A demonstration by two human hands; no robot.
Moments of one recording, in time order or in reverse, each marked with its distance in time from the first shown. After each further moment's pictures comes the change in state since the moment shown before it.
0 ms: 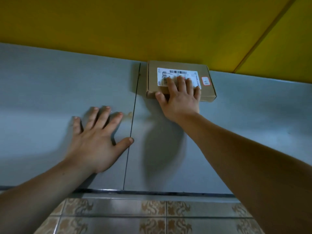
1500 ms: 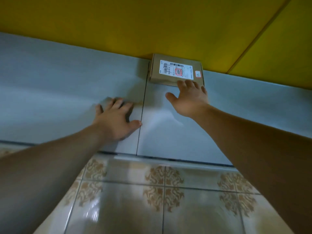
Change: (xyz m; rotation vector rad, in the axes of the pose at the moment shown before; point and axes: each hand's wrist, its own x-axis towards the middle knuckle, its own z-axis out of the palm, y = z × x) left_hand -0.015 -0.001 -0.036 -0.144 -0.169 0.033; right_hand -0.055 -0.008 -0.065 -0.114 -0.113 -0.019
